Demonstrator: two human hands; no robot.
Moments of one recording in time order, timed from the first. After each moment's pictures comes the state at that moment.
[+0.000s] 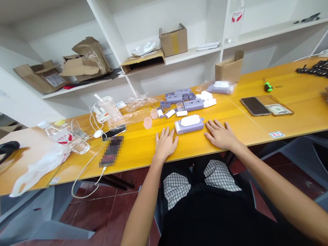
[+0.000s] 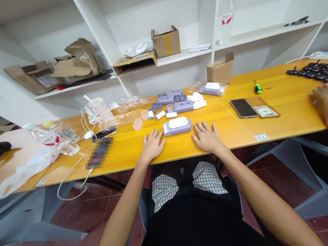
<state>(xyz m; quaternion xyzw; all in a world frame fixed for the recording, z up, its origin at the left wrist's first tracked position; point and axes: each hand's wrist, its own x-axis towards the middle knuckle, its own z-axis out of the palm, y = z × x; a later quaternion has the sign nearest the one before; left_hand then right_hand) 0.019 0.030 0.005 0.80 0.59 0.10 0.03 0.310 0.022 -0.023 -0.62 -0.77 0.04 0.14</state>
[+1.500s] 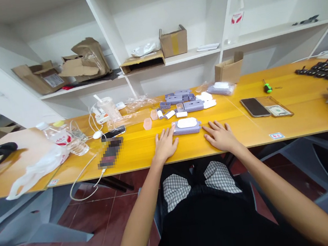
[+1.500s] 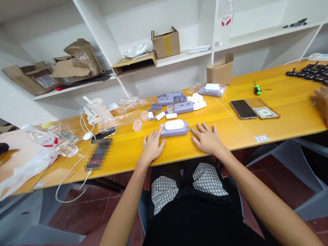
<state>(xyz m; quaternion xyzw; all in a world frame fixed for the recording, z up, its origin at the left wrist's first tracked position) 0.018 0.027 0.009 0.80 0.59 0.11 0.03 0.308 0.019 -0.015 -0.62 -0.78 0.00 0.09</state>
